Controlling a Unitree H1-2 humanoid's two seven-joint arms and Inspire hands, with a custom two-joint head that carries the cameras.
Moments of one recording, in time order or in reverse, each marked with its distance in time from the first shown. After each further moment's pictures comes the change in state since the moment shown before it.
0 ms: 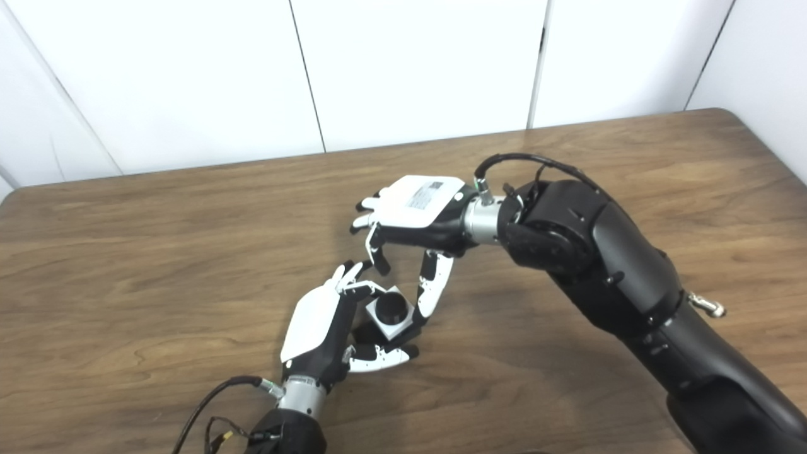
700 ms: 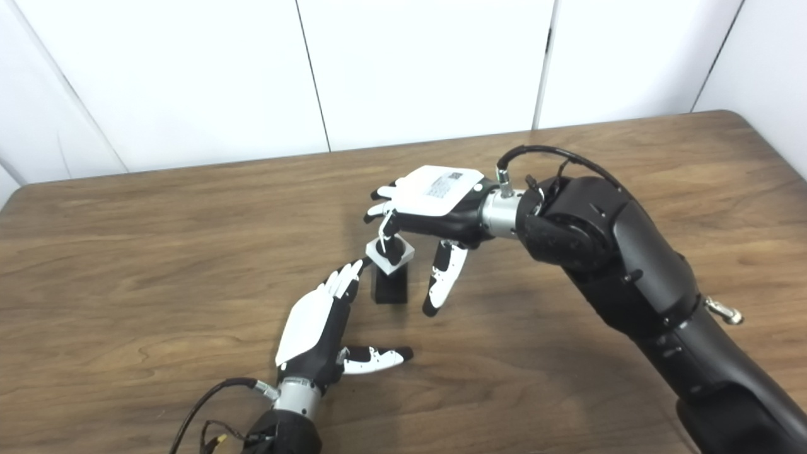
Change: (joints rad) left arm 0.015 -0.003 0.033 -0.007 -0.013 0.022 -0.013; right arm 0.014 -0.007 -0.038 0.008 0.025 0.012 -0.002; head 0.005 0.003
